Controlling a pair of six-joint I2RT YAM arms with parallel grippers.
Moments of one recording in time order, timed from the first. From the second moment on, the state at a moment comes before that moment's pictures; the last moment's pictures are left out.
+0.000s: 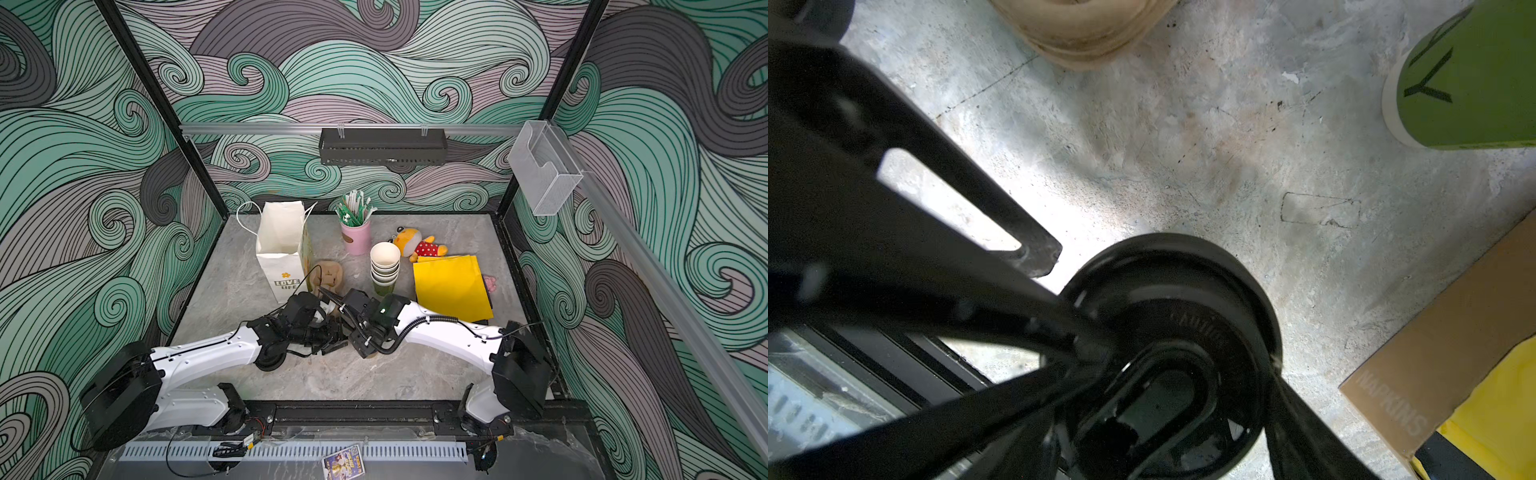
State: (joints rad) left arm -0.80 1.28 0.57 -0.04 0.45 -1.18; right arm 1.05 1.51 1.13 -0.90 0.08 0.24
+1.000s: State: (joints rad) left arm -0.81 1.31 0.59 -0.05 0.47 -1.14; right arm 0.98 1.05 0.92 -0.87 0.03 0.62
